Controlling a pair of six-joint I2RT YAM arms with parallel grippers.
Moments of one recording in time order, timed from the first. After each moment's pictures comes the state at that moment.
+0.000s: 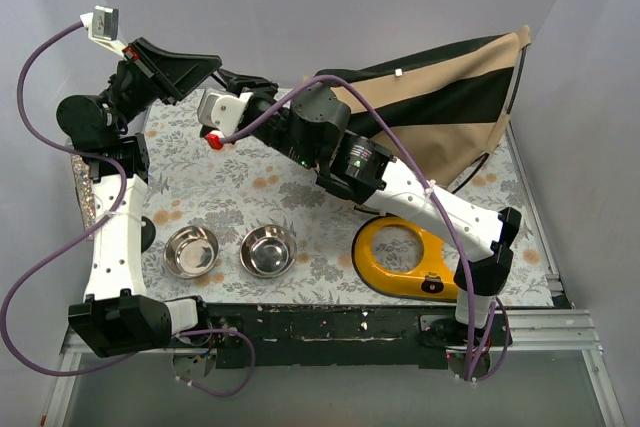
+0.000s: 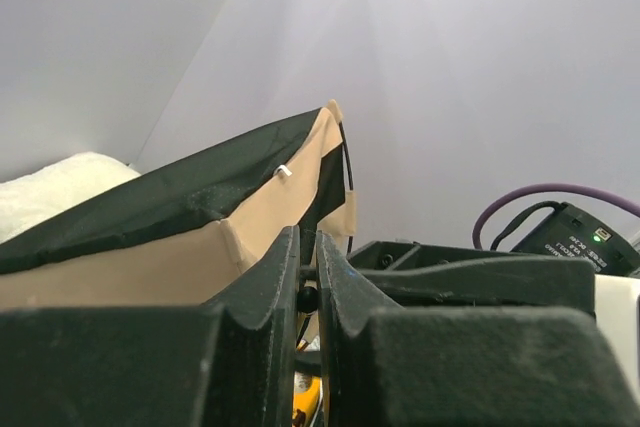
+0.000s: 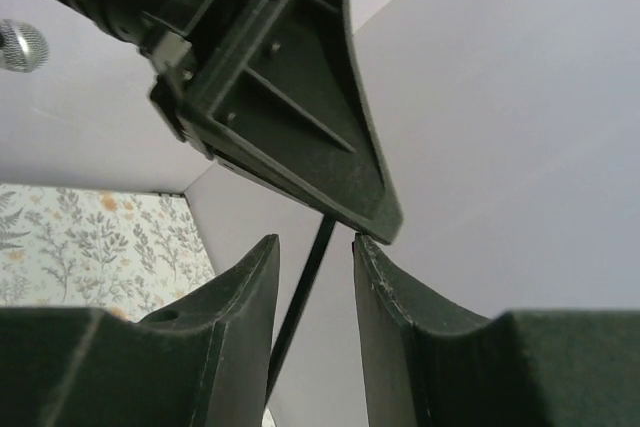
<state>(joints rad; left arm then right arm) 0.15 1.23 1.38 0.66 1.02 -1.36 1.21 1.80 2.13 -0.11 0.12 -0.87</state>
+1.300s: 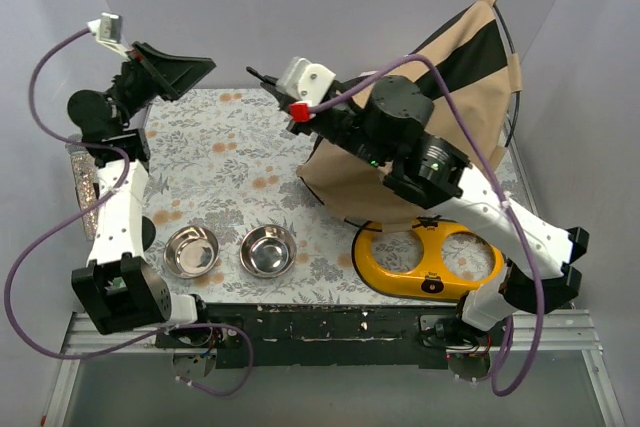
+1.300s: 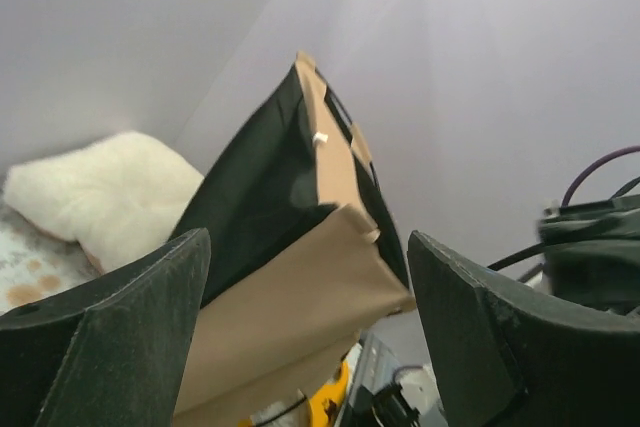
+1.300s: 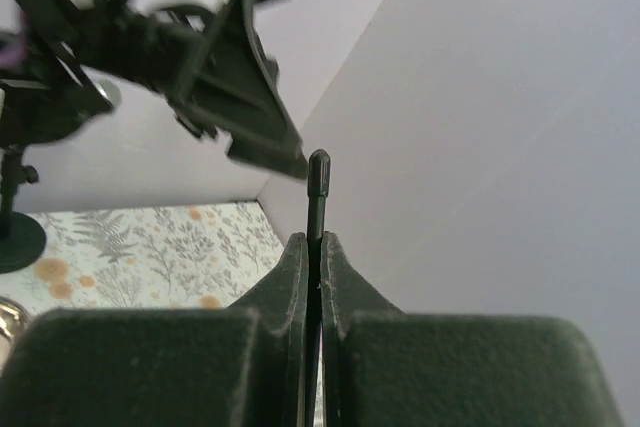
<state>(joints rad) 0.24 1.32 1.33 0.79 1.04 -1.37 1.16 1.56 1.97 -0.20 0.10 -0.58</state>
